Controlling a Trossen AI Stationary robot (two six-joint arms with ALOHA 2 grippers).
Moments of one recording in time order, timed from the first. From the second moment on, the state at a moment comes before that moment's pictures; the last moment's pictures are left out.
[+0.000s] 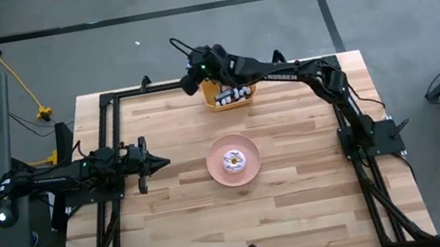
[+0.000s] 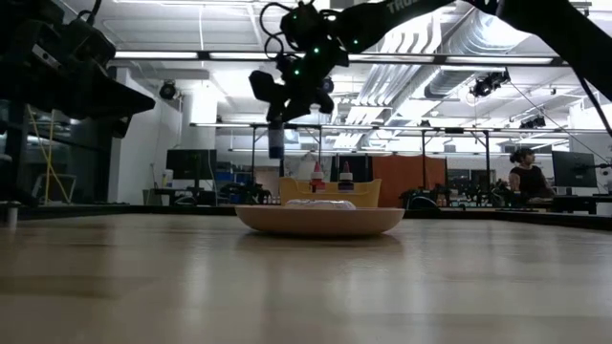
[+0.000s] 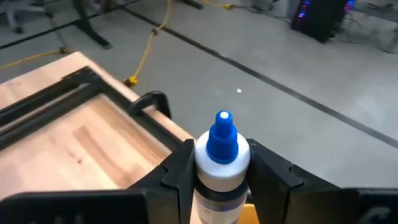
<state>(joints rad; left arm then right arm) -0.01 0.14 0.02 0.00 -0.01 -0.16 -0.40 2.15 1.92 -0.27 0.39 0.24</state>
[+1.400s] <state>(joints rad) -0.01 0.14 0.02 0.00 -0.02 -0.16 -0.39 2.15 1.53 0.02 0.61 0.52</state>
